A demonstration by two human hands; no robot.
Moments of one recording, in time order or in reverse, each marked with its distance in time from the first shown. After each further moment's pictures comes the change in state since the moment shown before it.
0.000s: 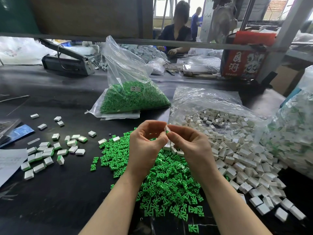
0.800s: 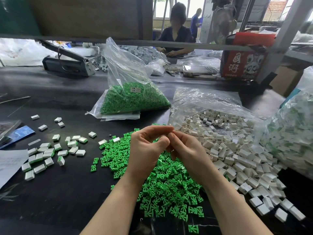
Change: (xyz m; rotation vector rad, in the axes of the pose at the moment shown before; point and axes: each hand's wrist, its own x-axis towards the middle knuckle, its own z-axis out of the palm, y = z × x) left_hand -0.006 0.009 0.005 -0.131 -0.059 -0.051; right_hand 0.002 0.008 -0.001 -0.084 -0.240 0.039
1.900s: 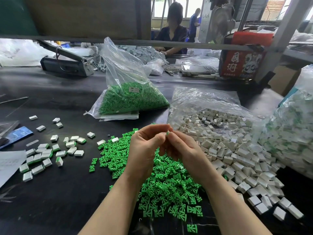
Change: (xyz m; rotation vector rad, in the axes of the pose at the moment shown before) left_hand 0.003 -0.001 0.003 -0.187 0.009 -0.147; right_hand -0.002 -0.005 0.002 -0.026 -0.063 -0.065
